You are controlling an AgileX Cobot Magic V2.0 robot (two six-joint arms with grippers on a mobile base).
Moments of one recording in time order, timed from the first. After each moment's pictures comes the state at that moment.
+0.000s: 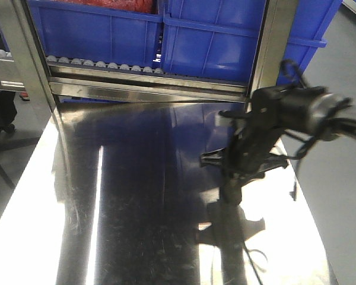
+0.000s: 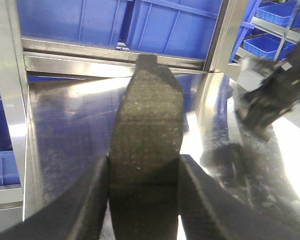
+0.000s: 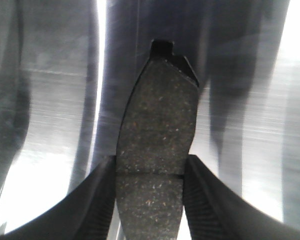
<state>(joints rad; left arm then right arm) -0.41 0.03 -0.41 0.07 0.70 -0.25 0.34 1.90 -1.36 0.10 0.90 0.22</state>
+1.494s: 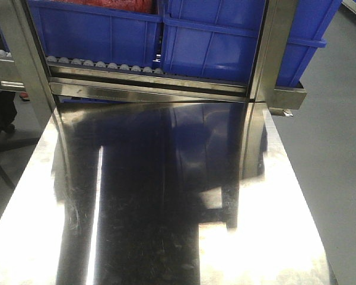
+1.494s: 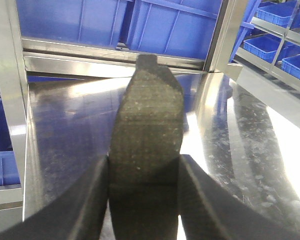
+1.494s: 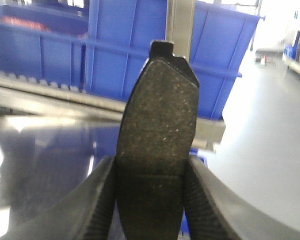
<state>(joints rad) -0.41 0.03 -0.41 0.07 0.70 -0.25 0.10 0.16 -0.38 0.06 0.40 -0.11</state>
